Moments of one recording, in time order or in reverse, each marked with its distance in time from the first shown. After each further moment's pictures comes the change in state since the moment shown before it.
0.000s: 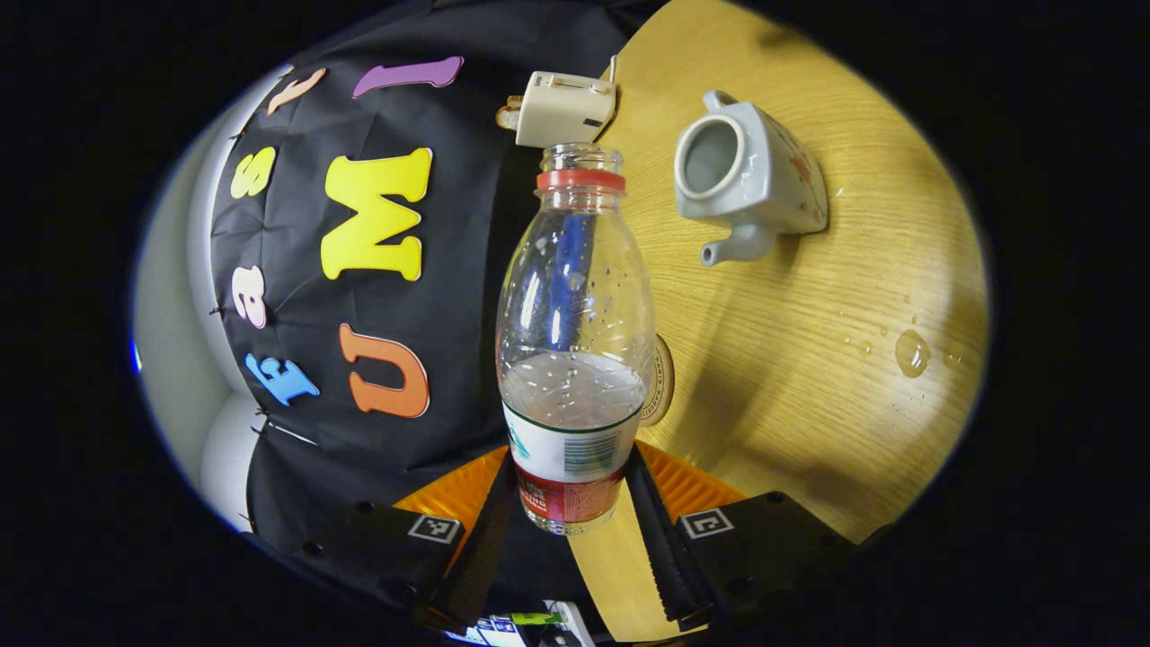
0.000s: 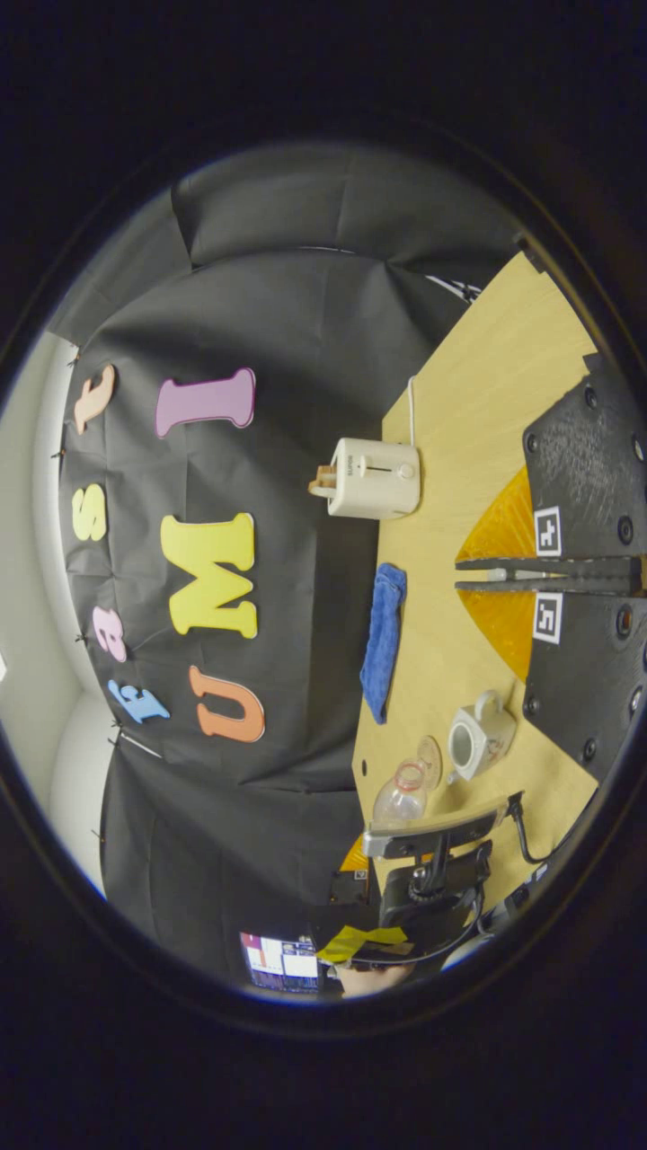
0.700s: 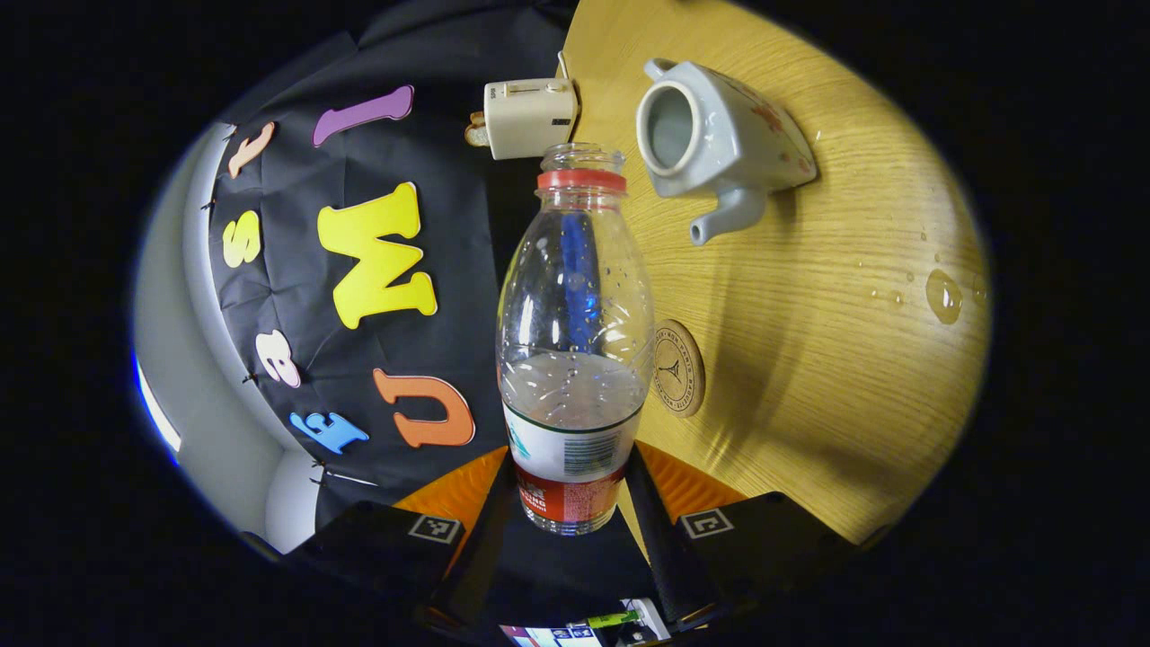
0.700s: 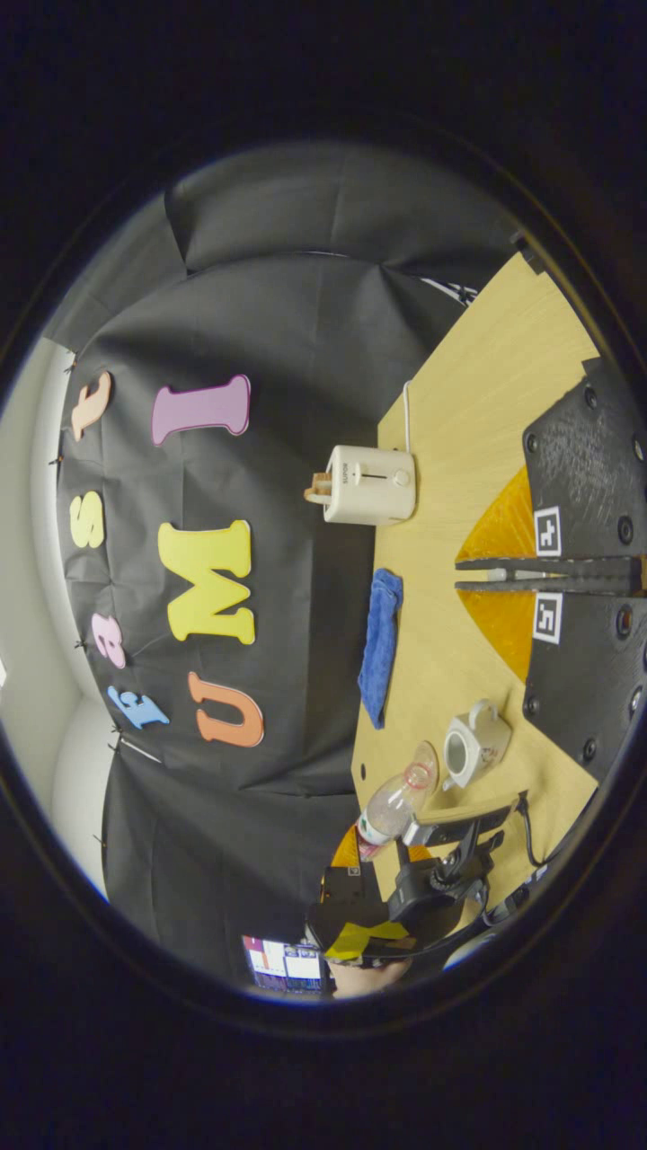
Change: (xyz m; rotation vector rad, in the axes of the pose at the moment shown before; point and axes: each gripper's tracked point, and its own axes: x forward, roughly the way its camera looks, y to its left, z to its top) left arm 0.001 0.015 0.009 0.208 0.000 0.108; right arm -0.003 -0.006 -0.003 0.009 0.002 -0.006
